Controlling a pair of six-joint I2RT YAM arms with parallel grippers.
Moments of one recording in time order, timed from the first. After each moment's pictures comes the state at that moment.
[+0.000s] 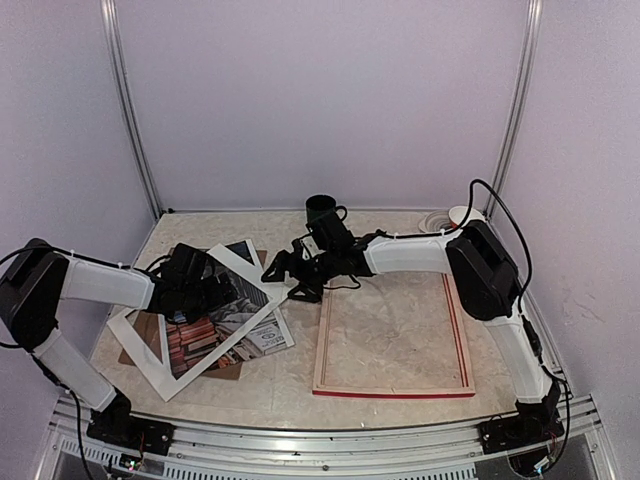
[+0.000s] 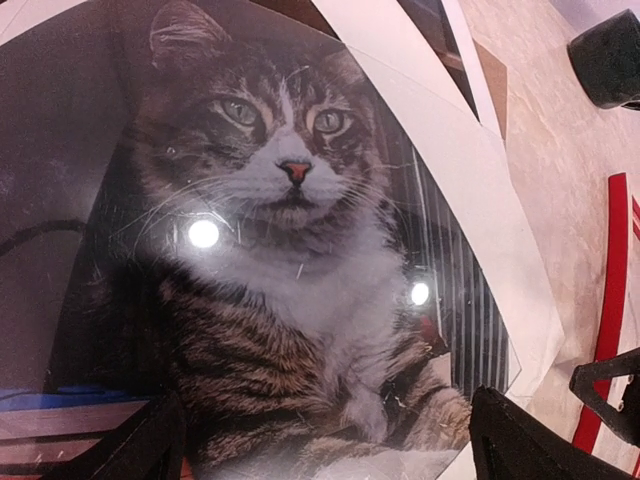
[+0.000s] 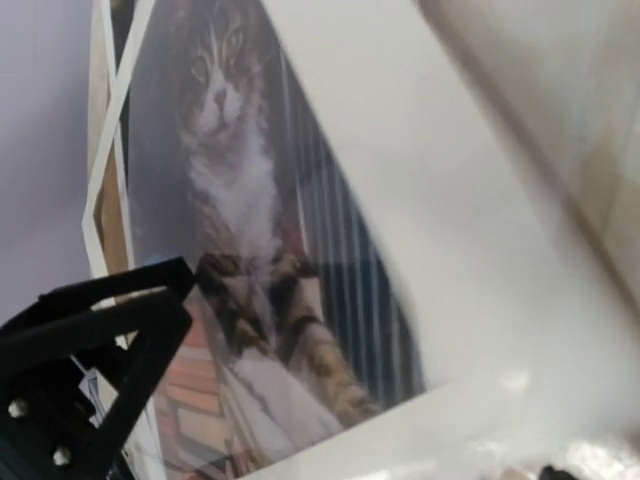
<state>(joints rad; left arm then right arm) -0.46 1.55 0.67 0.02 -0.13 -0.83 0.82 2.37 1.82 -0.13 -0.50 0.96</state>
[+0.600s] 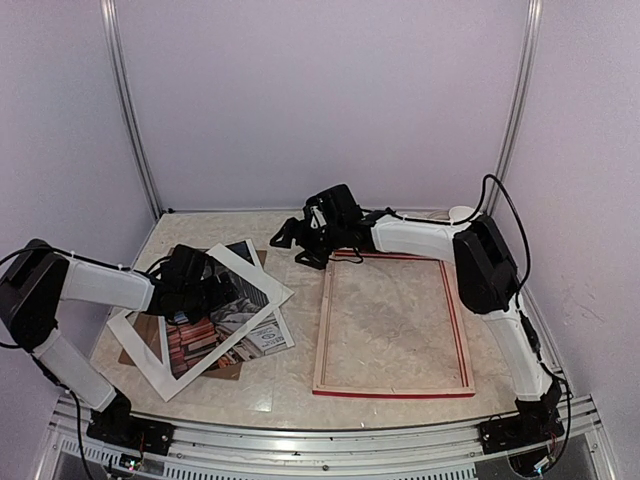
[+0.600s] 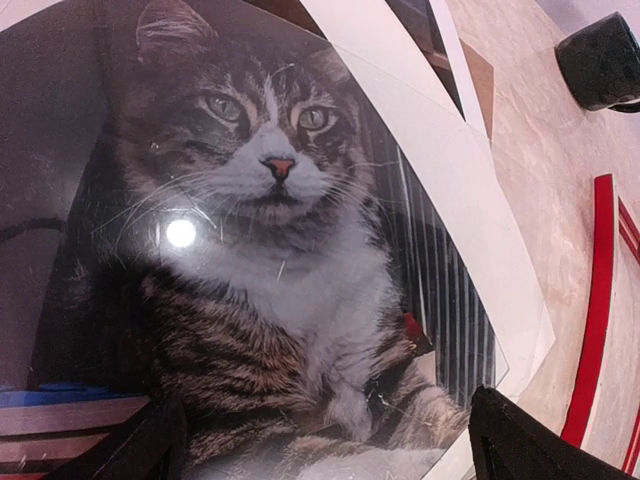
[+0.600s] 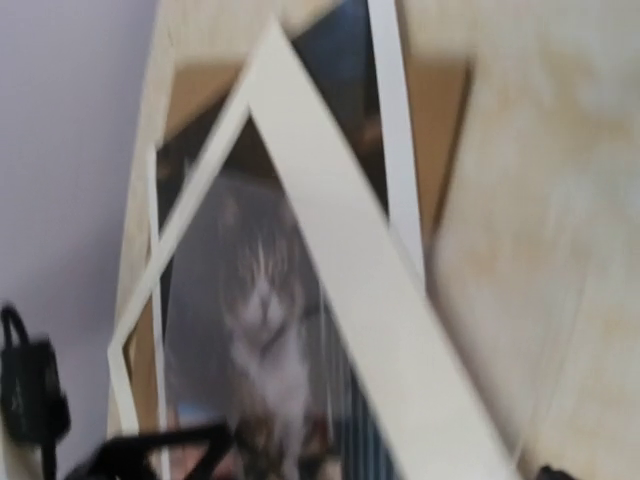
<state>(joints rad) -0.46 1.55 0.66 0.06 -0.10 -0.85 0.75 2.40 2.00 -0.18 -0.41 0.90</state>
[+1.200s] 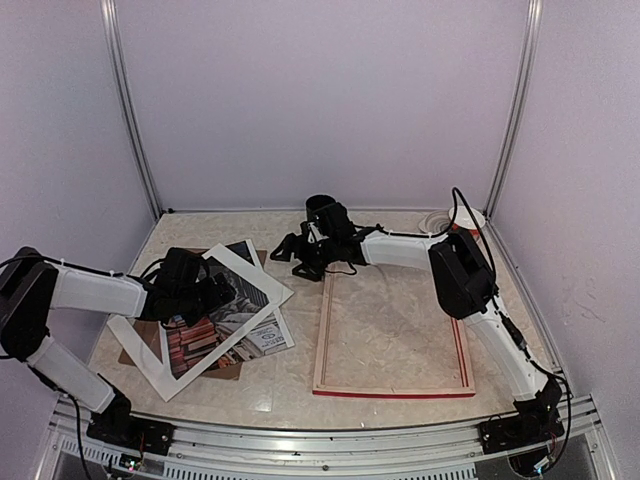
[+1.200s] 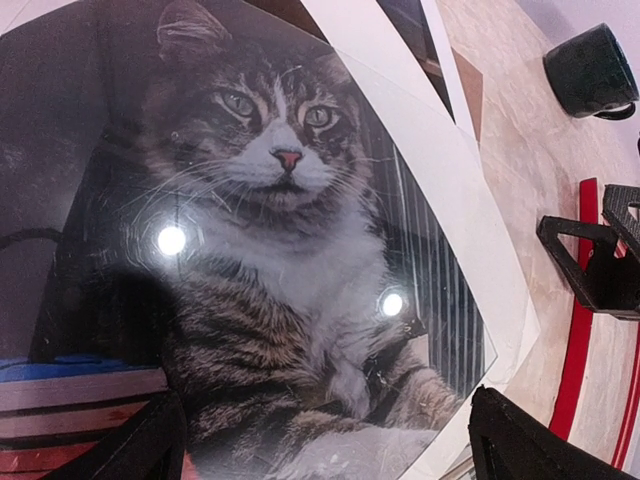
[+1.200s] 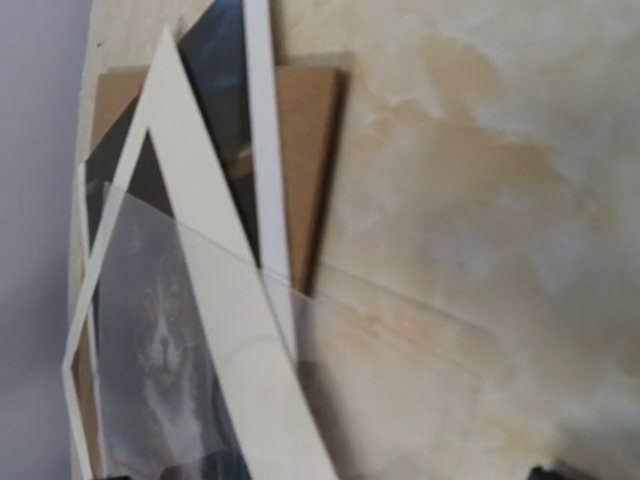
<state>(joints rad) -0.46 1.48 0.60 0.07 -0.10 -0.86 0.72 2.60 2.14 -0.14 -0.46 0.91</state>
